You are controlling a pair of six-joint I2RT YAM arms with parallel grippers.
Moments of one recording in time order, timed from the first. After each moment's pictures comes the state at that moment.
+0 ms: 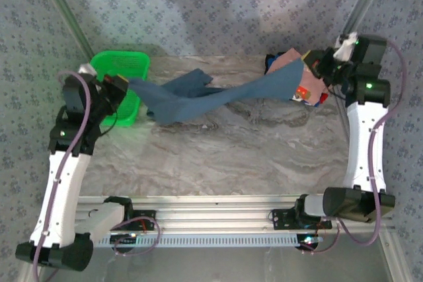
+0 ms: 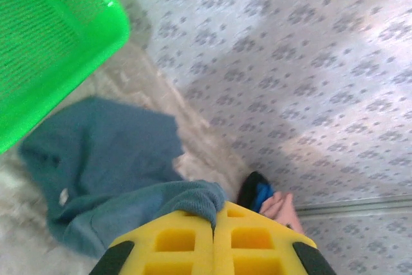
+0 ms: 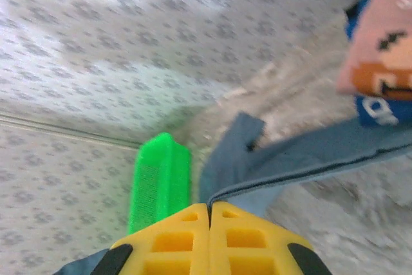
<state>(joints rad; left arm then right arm) -0.14 0.99 1.34 -0.66 0.06 -1.00 -0.19 1.35 1.71 -0.79 -0.66 0.72</state>
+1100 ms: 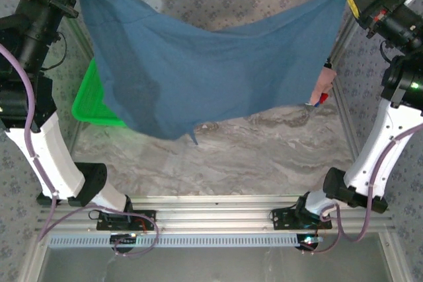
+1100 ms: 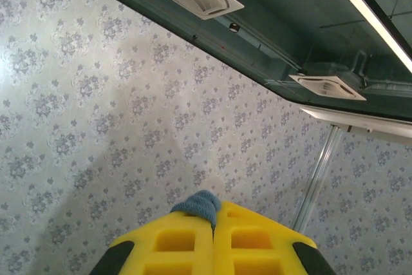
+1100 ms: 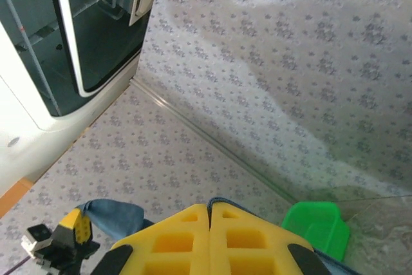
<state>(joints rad) -0.08 1.58 2.80 -0.71 0.30 -0.58 -0.40 1.46 2.32 -0.43 -1.08 1.26</state>
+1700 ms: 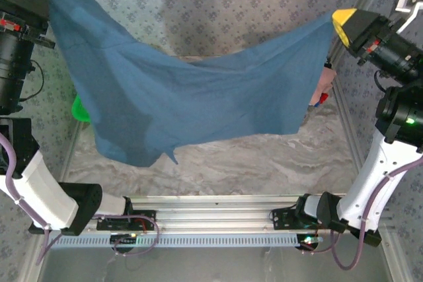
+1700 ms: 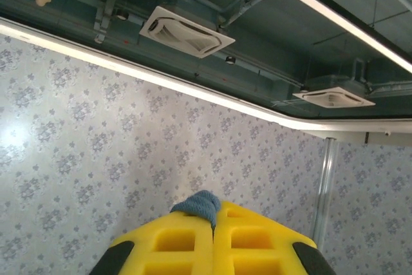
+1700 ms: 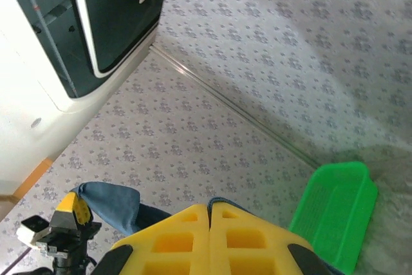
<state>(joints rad) -0.08 1.42 2.72 -0.71 0.26 -0.44 -0.39 1.26 2.13 -0.48 -1.14 1.31</state>
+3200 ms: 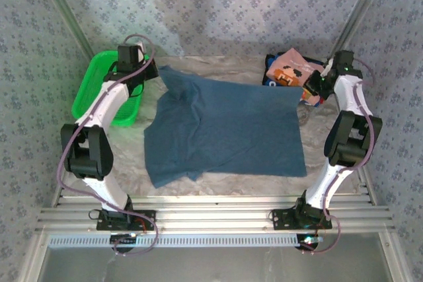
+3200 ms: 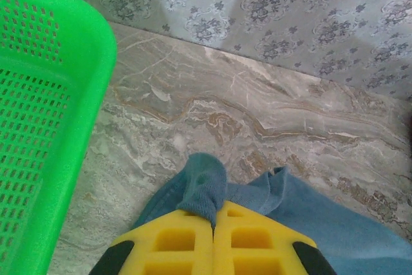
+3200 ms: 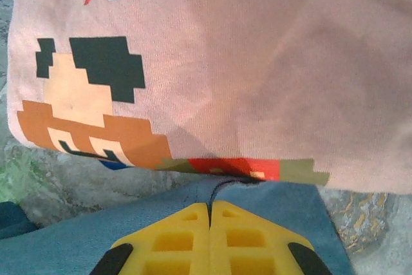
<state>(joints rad) -0.14 1.73 1.50 -0.36 0.10 -0.39 -0.27 1.88 1.61 -0.76 -0.40 0.40</state>
